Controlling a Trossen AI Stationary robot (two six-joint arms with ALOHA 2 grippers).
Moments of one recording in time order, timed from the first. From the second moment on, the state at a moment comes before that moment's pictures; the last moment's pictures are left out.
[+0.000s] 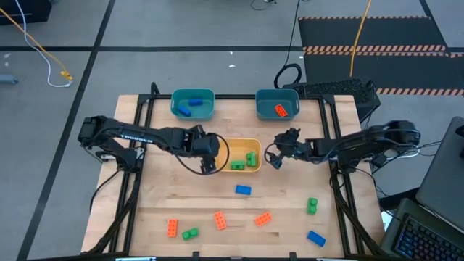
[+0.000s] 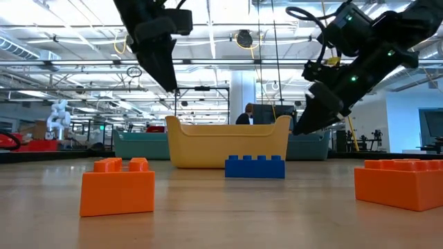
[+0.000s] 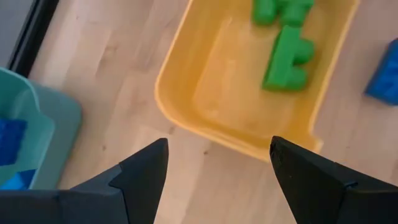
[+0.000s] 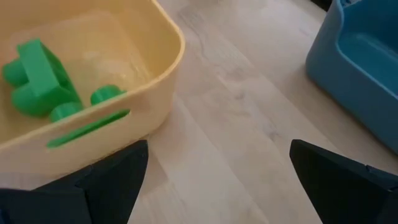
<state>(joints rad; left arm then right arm) -0.06 1.54 1.21 -0.80 -0.32 -0.30 -0.03 1.26 0.42 0.07 0.44 0.35</state>
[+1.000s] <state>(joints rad) -0.24 1.54 1.21 -0.62 -0.32 -0.37 -0.07 1.28 0.42 0.20 0.45 0.33</state>
